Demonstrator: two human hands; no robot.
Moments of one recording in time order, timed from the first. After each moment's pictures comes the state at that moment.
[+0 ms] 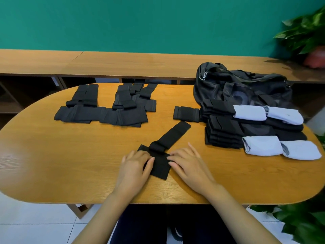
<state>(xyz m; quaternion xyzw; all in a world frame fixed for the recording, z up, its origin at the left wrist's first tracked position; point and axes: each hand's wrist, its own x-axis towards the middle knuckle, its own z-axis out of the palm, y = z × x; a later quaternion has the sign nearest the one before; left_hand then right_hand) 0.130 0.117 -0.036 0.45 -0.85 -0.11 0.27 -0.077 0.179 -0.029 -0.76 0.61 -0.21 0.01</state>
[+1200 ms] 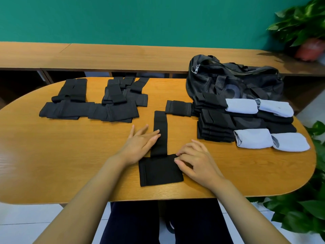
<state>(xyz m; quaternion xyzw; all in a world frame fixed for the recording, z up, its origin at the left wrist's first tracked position) 0.092 0.048 -0.025 0.35 -0.90 -0.23 0.10 -0.118 0.194 -0.038 -0.76 0.60 -0.26 -0.02</state>
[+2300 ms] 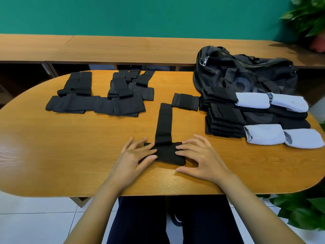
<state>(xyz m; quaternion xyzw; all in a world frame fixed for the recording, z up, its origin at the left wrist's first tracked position) 0.143 0.104 -0.040 0.37 -0.88 -0.22 0.21 -0.115 0.187 -0.038 -0.80 0.55 -0.24 -0.01</state>
